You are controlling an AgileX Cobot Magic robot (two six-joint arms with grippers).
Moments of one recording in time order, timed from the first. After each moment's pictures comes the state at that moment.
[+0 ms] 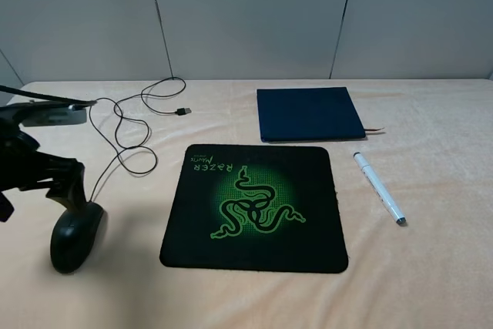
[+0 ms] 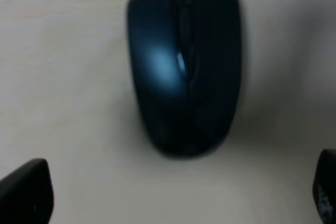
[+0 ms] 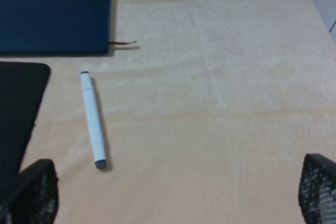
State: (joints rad) left arm -0.13 1.48 -0.72 -0.05 0.78 -0.07; right arm -0.07 -0.01 -0.49 0.02 1.03 -0.04
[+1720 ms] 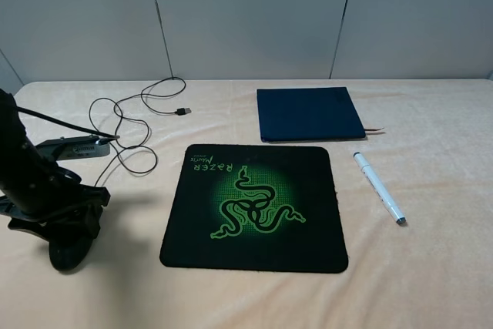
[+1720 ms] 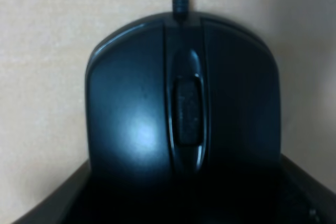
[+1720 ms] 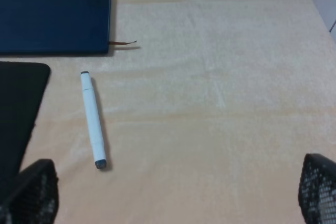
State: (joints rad) left arm -0.13 1.70 -0.64 -0.11 0.50 -0.05; right arm -0.07 -0.01 -0.49 0.02 1.03 -0.04
